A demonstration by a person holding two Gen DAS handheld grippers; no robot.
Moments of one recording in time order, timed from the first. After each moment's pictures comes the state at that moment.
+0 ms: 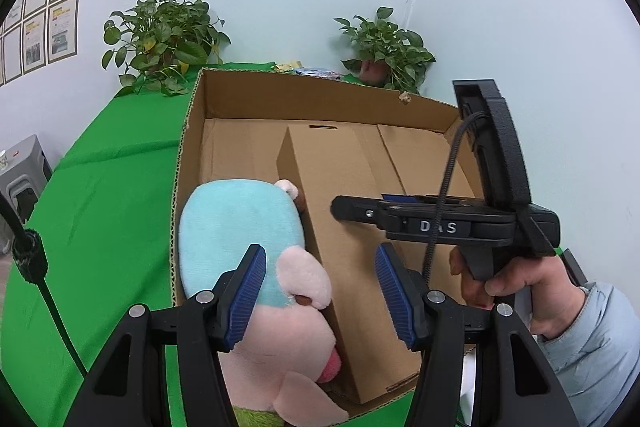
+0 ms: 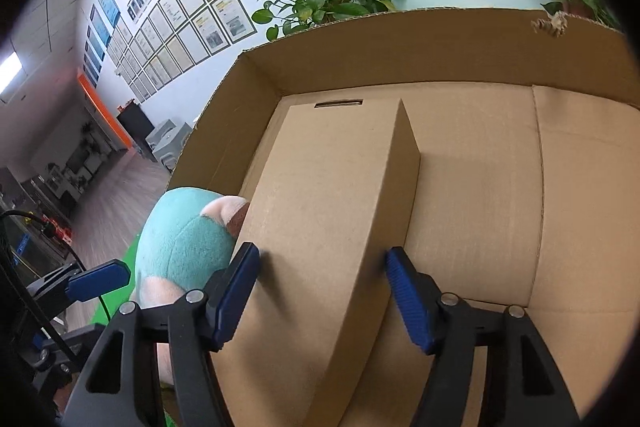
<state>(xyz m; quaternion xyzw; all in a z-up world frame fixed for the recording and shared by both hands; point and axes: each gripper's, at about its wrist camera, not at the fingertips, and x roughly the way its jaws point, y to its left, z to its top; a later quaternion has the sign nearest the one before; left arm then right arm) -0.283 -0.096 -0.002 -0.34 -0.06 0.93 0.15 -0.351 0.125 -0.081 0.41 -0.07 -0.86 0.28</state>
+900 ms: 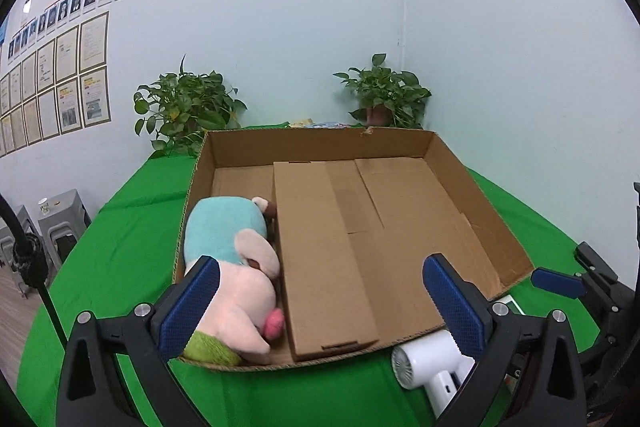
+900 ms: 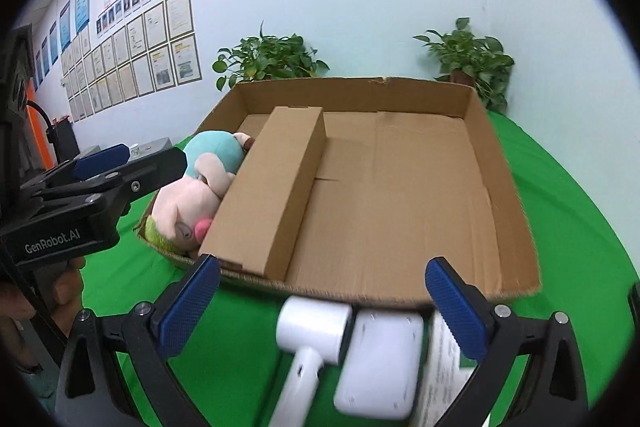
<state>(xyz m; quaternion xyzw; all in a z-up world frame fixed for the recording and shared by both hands) -0.162 -0.031 0.022 -0.23 0.00 0.97 0.09 -0.129 0.176 -0.046 0.29 0.00 -0.95 0.10</state>
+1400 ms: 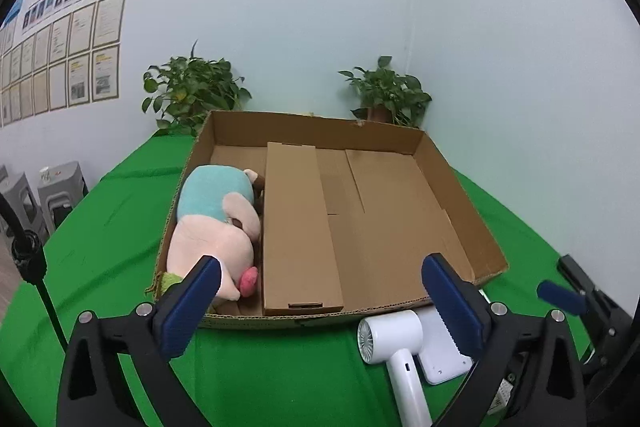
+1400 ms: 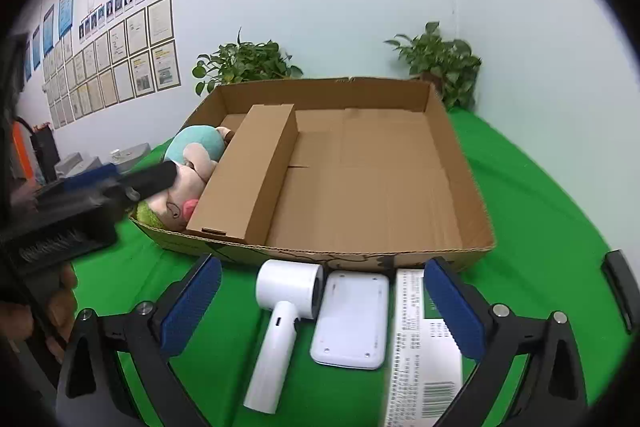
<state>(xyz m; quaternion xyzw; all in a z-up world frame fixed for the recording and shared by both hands) -0.116 -0.017 0.013 -0.24 -0.05 0.97 0.08 -0.087 0.184 -0.050 0.27 0.01 -0.96 0.05</state>
